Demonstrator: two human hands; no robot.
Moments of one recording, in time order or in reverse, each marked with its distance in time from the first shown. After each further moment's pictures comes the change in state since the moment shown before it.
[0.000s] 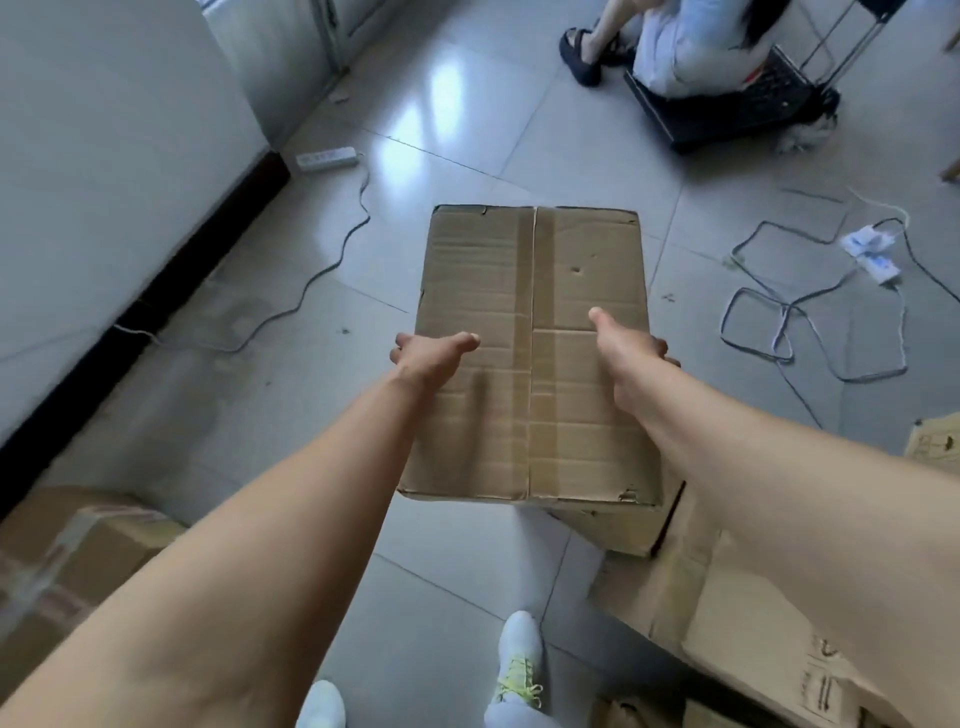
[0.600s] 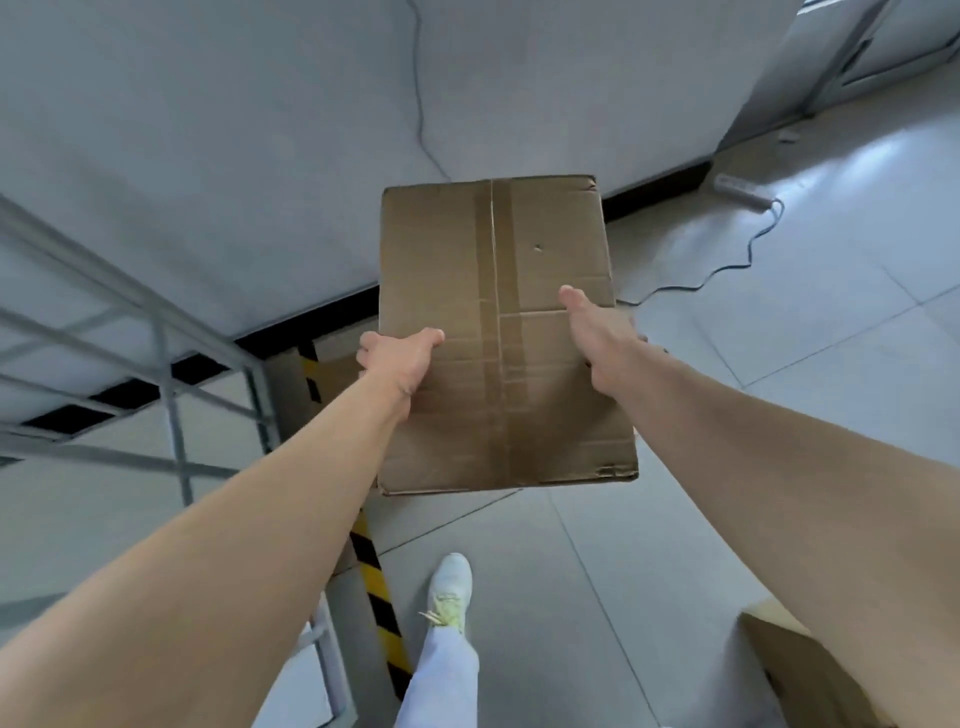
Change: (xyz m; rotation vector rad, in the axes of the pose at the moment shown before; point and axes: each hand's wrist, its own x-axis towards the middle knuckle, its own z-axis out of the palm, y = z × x) left_hand -0.012 -0.321 -0.456 -0.576 0.682 -0.320; right_hand -0.391 -0.020 0.417 -0.466 -0.564 -0.509
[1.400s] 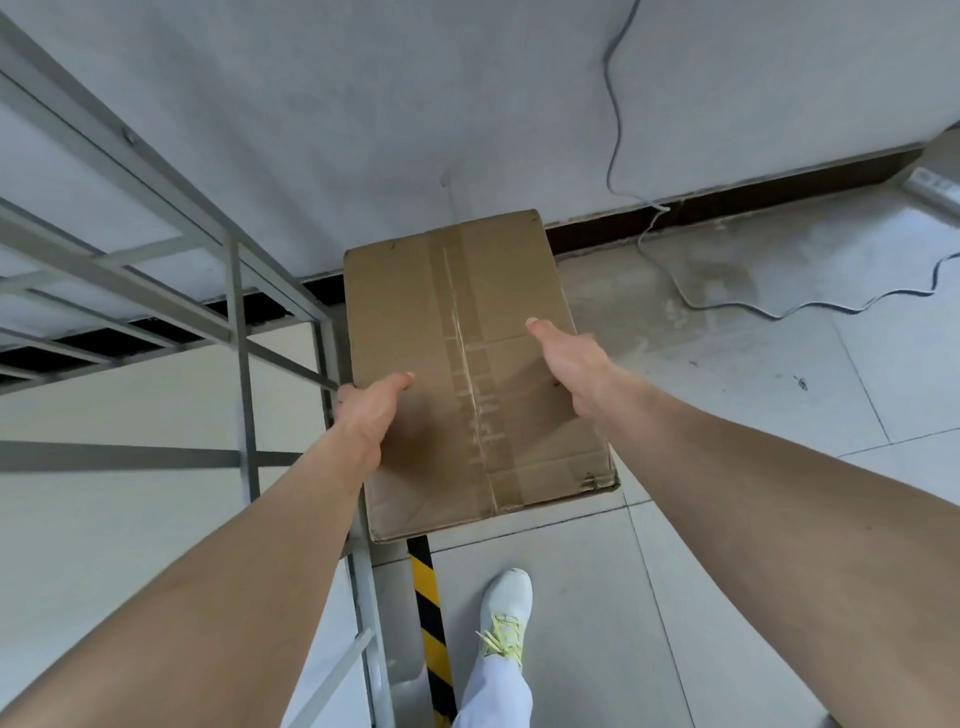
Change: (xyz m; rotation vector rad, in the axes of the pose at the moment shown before) left_hand 0.186 -0.128 -0.115 -0.249 0.062 -0.370; right_hand 0.043 -0.028 0.255 -0.213 -0.343 -0.001
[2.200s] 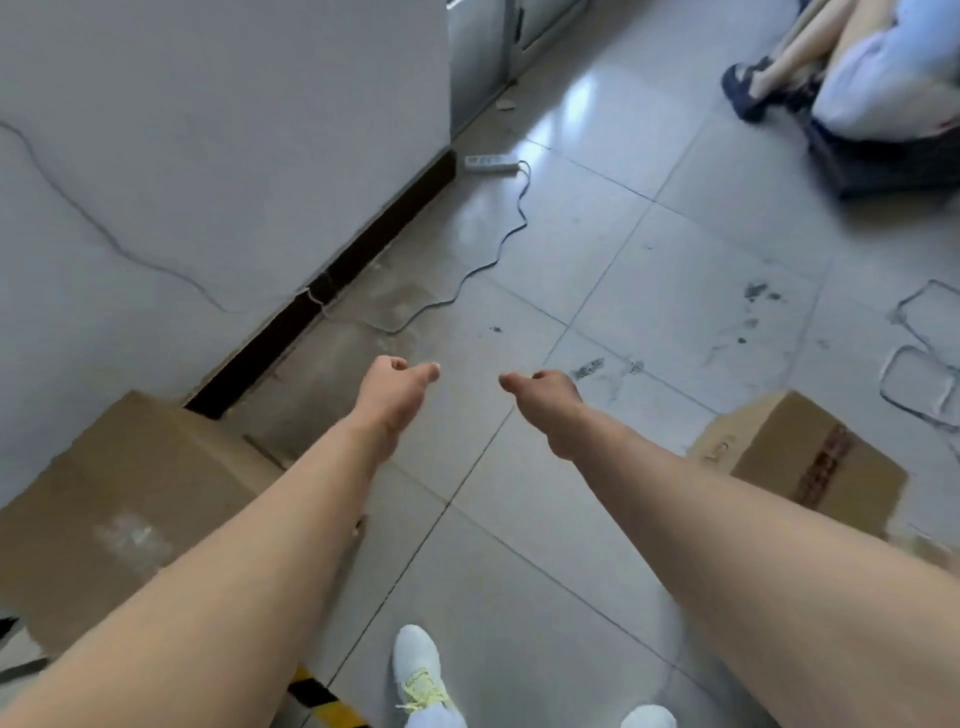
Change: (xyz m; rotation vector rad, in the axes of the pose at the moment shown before) left_hand -0.327 -0.002 0.289 0.711 -0.578 0.683; right_hand -0.138 0.214 -0.311 0.498 0.413 0.079
